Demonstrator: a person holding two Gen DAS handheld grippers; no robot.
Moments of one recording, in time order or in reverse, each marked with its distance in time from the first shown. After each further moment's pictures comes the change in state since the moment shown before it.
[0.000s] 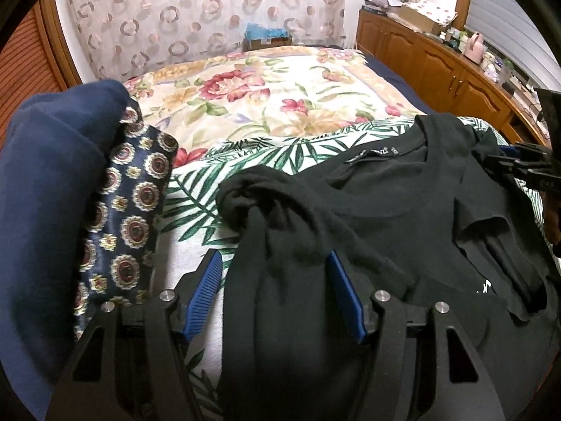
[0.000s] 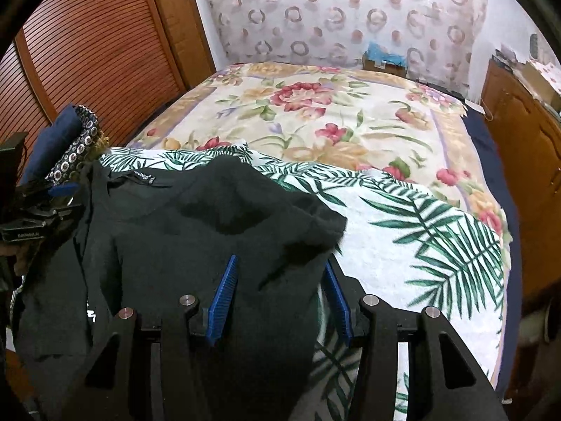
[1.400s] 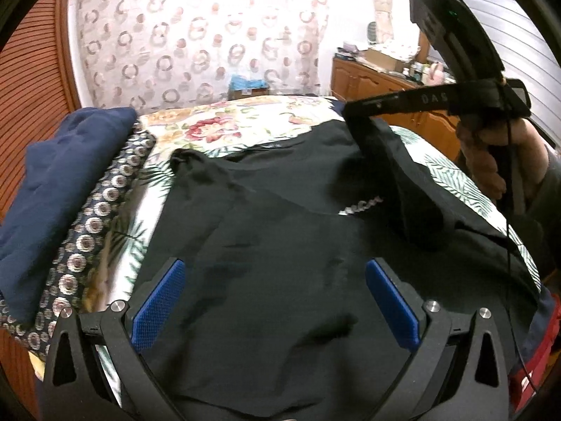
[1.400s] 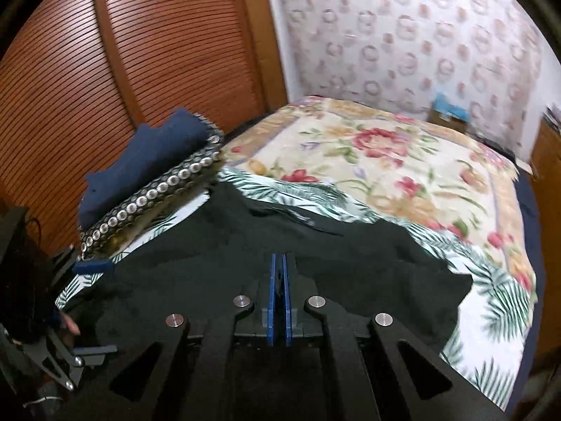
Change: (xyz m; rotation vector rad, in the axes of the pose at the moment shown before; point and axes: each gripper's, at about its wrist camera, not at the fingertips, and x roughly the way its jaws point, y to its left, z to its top) left arm -0.112 -0.086 -0.106 0.005 -0.244 -0.032; right arm -0.070 0.118 0.000 -0.193 -0.097 0.192
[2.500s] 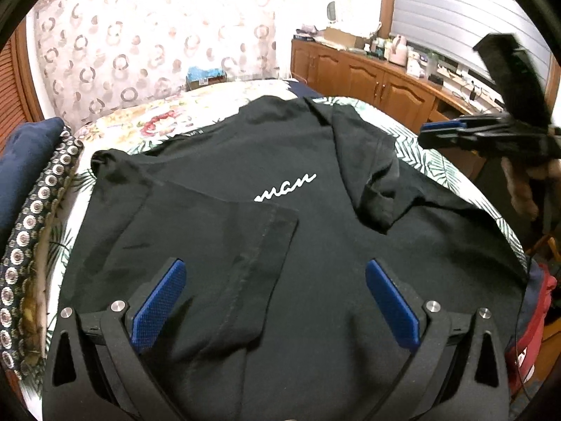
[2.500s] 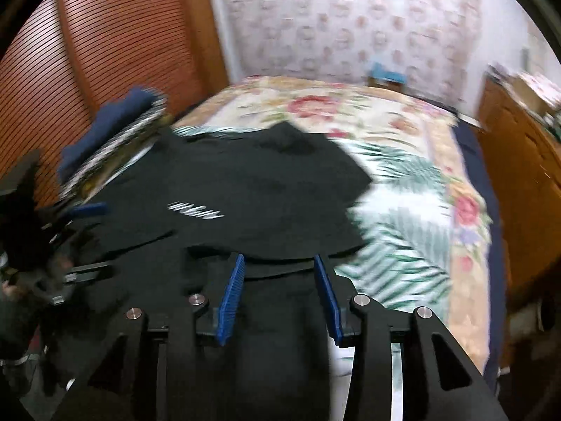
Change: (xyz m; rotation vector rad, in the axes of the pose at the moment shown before) left arm 0.020 -0.067 -0.003 0.099 0.054 -0.121; right arm -0.124 -0.063 -0.148 0.163 0.040 -0.214
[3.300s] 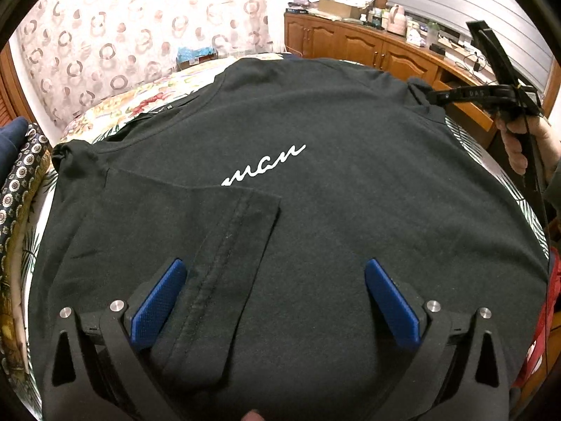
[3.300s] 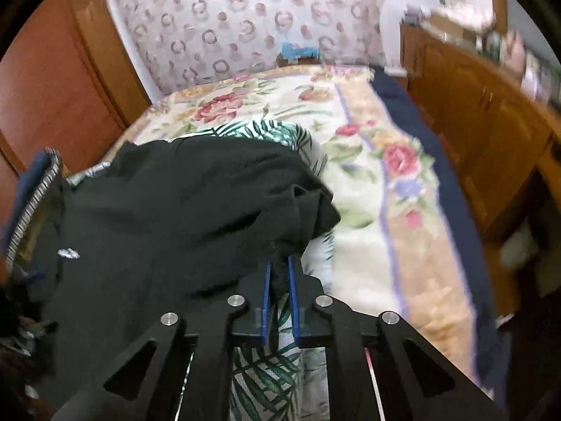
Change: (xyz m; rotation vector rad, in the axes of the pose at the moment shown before) left arm 0.051 -0.021 0.002 0.045 0.115 0.018; right arm 0.011 -0.131 0.000 0.247 0.002 -0.187
